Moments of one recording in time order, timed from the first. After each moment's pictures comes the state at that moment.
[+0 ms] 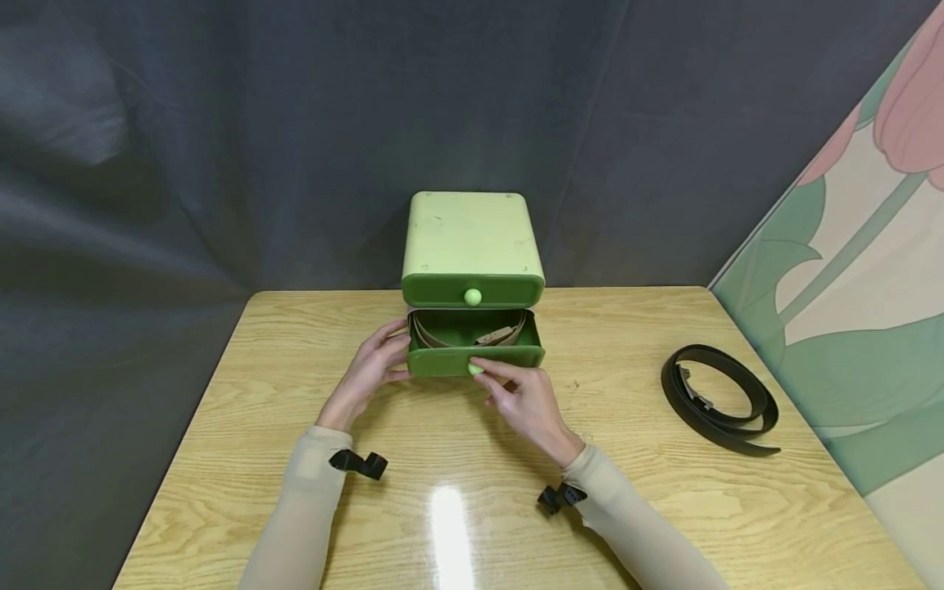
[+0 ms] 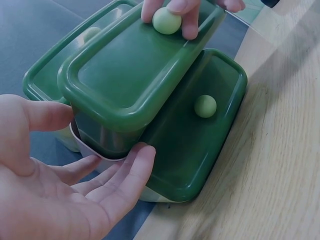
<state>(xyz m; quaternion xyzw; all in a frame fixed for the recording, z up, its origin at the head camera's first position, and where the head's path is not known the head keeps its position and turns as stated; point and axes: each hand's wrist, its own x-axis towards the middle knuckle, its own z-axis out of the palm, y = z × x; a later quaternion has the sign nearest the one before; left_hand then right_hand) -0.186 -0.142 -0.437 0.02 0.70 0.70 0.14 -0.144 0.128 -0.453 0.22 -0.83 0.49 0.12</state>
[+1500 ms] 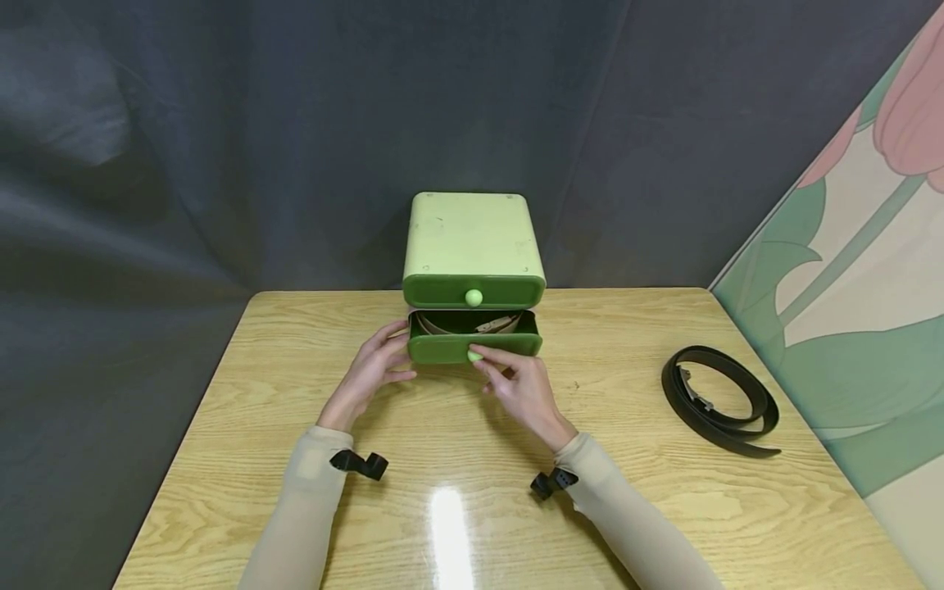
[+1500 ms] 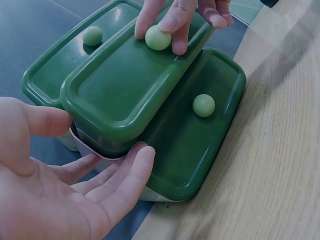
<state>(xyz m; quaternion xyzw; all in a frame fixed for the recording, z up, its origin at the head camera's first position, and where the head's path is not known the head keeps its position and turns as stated) -0.185 -0.144 -0.437 0.03 0.70 0.70 0.14 -0.165 0.124 -0.455 0.21 -0.83 0.50 0.13</state>
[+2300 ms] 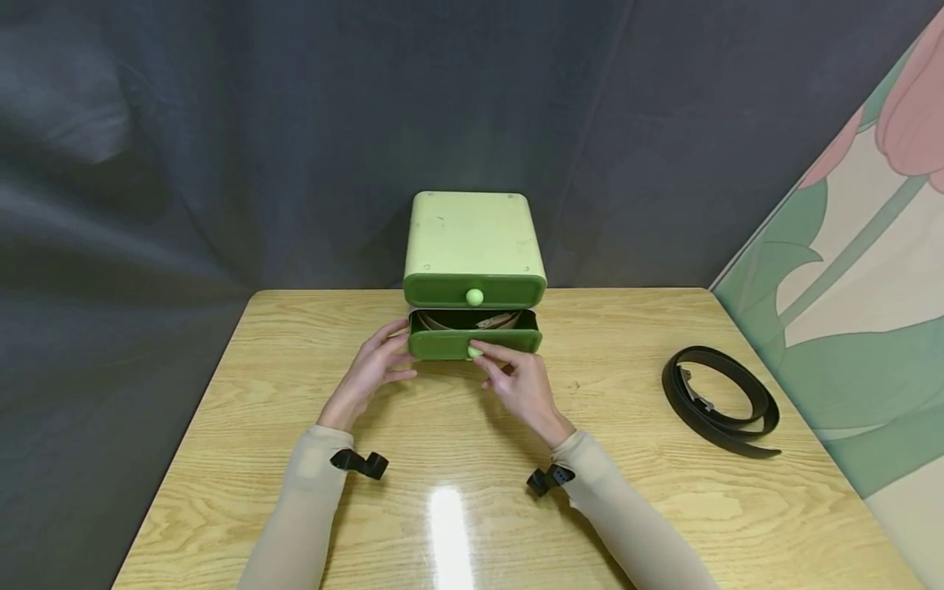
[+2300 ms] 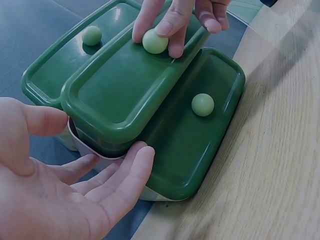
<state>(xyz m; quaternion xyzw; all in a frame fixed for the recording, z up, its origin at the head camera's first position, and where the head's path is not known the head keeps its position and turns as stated) -0.186 -0.144 -0.439 0.03 0.70 0.70 0.14 -0.169 0.120 -0.455 0.20 -0.83 0.51 0.14</state>
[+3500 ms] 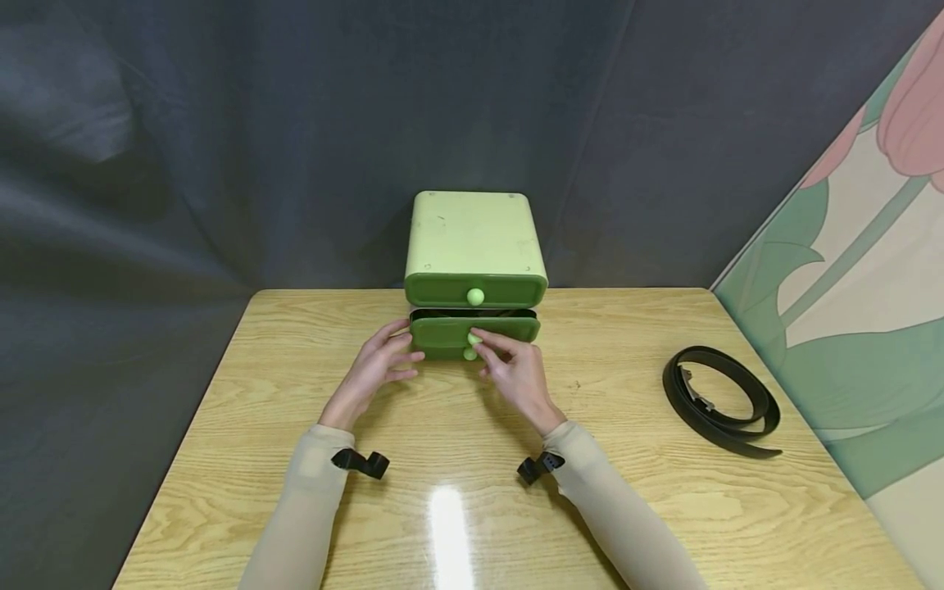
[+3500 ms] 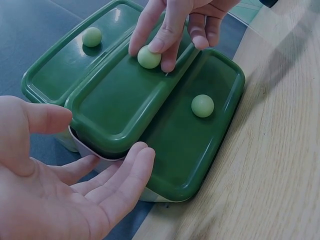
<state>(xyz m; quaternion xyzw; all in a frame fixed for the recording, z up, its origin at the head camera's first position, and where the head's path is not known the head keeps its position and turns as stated) -0.185 -0.145 -0.437 0.03 0.69 0.70 0.15 -0.186 0.113 -0.456 0.16 -0.82 0.53 0.14</state>
